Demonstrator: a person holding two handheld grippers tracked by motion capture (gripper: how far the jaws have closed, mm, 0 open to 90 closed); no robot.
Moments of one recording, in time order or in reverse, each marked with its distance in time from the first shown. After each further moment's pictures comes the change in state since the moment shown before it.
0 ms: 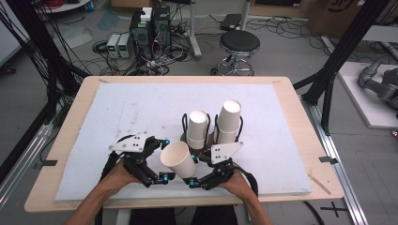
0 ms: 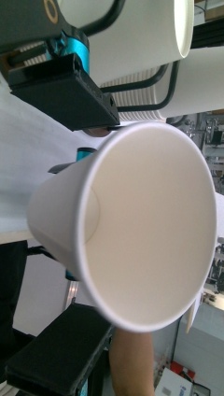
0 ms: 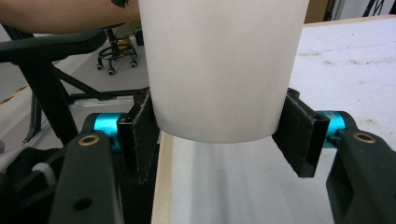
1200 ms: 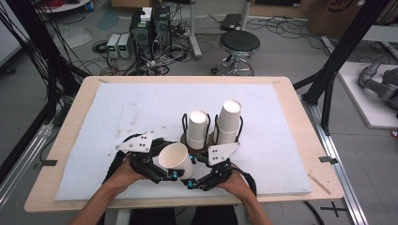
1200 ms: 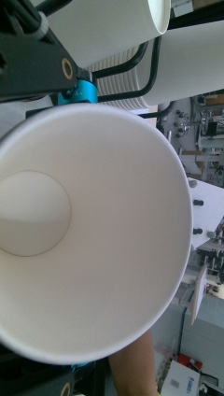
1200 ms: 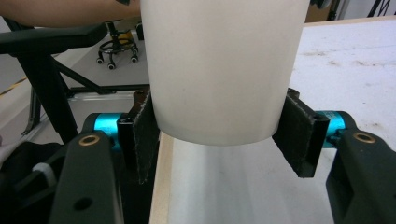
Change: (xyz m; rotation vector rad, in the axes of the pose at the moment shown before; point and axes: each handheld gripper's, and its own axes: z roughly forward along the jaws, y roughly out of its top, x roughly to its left) left arm 0.000 0.006 0.014 -0.002 -0.030 0.047; right arm 0.001 0.001 0.005 0.018 0.009 -0.027
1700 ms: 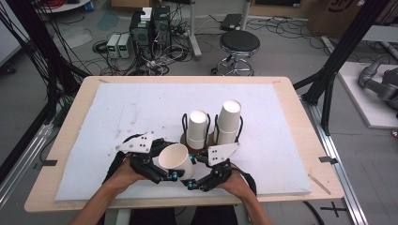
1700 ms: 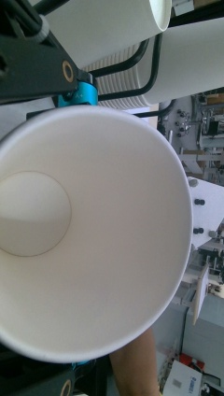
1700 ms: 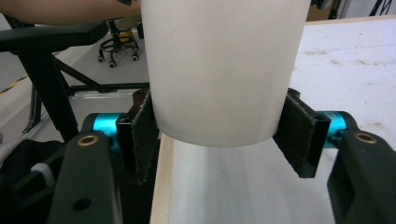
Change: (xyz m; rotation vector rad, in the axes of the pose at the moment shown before) left arm -0.001 0.000 0.001 0.003 0.009 0.006; right arm 0.001 0.000 0.001 0.007 0.004 0.000
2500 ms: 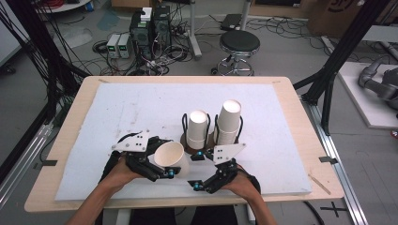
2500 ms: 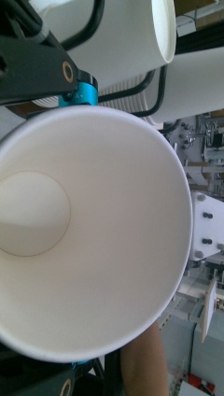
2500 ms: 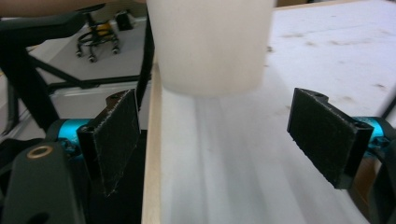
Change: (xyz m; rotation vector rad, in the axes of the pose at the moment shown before) left arm 0.003 0.000 -0.013 0.030 0.053 0.017; right arm 0.003 -0.005 -0.018 0.038 -0.094 0.042
